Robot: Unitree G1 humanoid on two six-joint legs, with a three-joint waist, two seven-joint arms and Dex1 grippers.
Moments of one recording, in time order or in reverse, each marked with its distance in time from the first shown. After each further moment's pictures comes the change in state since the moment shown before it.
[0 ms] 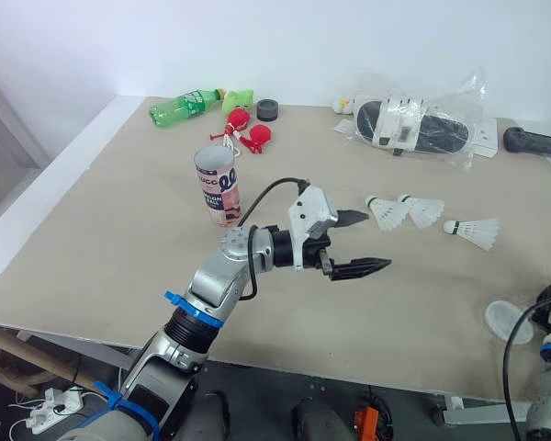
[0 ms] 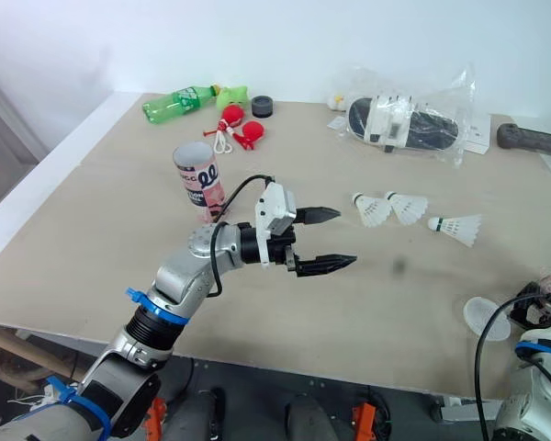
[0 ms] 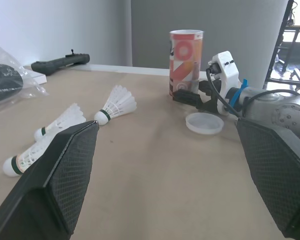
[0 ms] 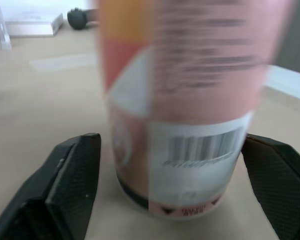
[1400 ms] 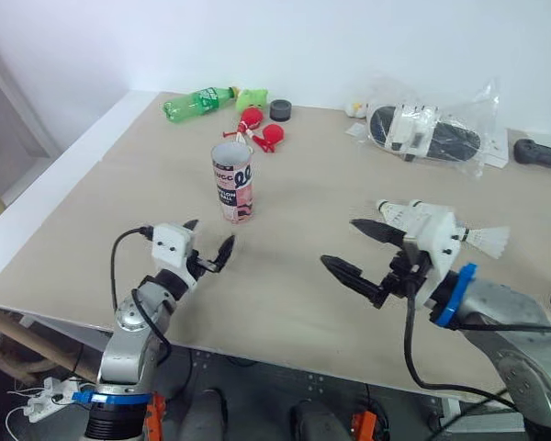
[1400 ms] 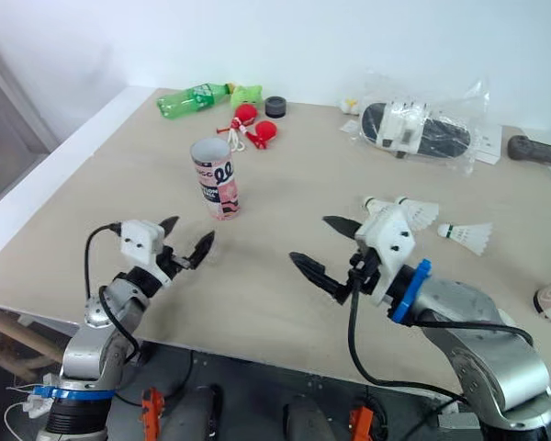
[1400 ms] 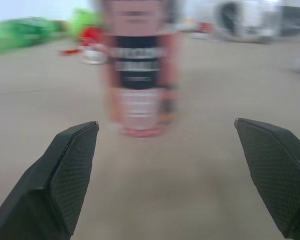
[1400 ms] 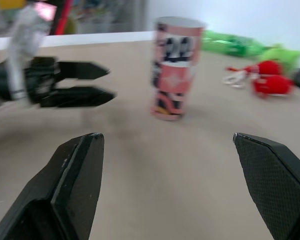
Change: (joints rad) left arm 0.543 0.139 0.389 -0.282 0.155 -0.116 0.545; right arm -0.059 -0.278 0.645 -1.044 0.330 0.642 0.474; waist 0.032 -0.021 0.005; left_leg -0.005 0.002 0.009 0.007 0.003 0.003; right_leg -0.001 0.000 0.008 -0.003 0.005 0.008
